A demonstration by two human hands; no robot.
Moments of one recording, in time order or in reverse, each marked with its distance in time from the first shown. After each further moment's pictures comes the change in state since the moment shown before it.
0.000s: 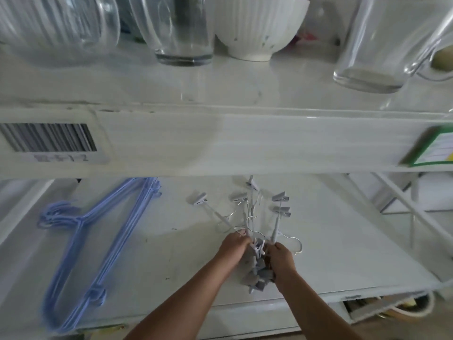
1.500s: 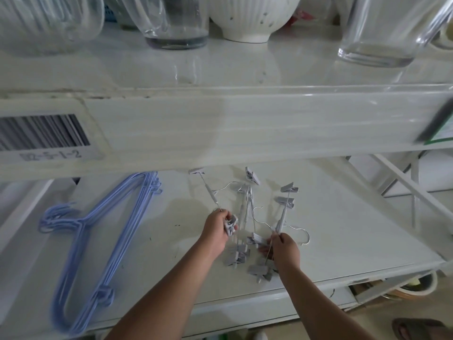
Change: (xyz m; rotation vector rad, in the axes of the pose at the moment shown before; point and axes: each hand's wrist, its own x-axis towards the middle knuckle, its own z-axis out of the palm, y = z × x) left_hand -0.002 0.022 -0.048 -0.732 0.182 -0.201; right_hand -0.004 0.005 0.007 -0.168 0.134 -0.179
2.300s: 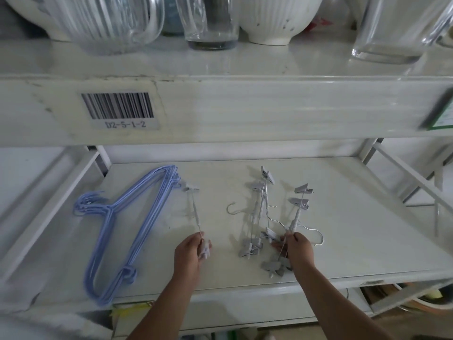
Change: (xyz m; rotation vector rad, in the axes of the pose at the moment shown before) left_hand -0.041 -0.044 -0.116 -0.146 0.277 0.208; right_hand -0.005 0.009 -0.003 0.128 -0.064 0.027
